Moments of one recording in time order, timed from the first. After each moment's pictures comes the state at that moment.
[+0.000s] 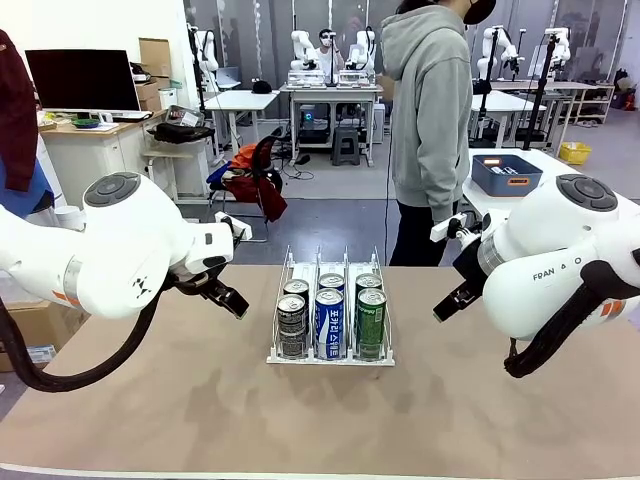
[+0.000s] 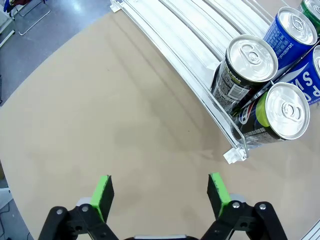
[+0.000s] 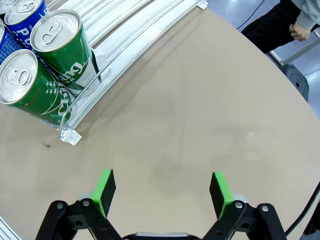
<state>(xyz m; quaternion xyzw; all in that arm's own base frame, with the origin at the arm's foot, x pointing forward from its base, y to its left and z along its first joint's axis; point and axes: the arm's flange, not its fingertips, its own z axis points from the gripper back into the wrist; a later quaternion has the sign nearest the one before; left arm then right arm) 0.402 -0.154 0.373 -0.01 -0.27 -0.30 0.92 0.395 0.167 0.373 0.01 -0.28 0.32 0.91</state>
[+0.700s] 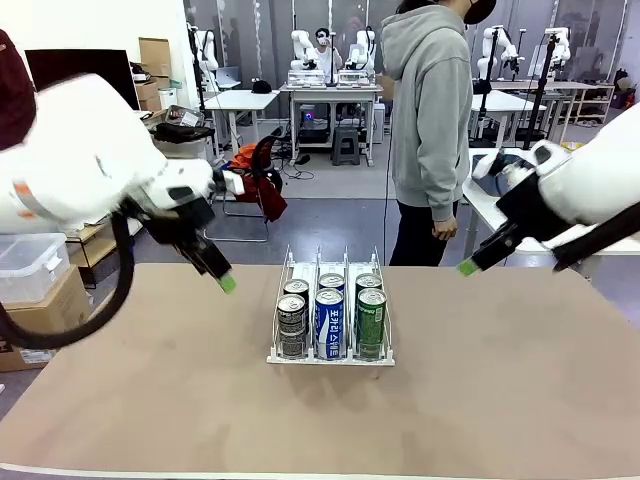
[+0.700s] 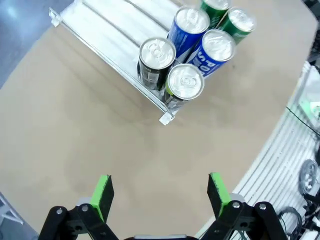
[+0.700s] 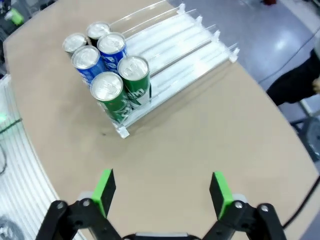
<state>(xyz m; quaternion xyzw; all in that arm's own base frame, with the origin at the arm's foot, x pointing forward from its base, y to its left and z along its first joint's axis) 0.390 -0.131 0.491 -0.13 -0.17 -0.40 0.89 0.377 0.108 0.495 0.14 -0.30 0.42 0.84</state>
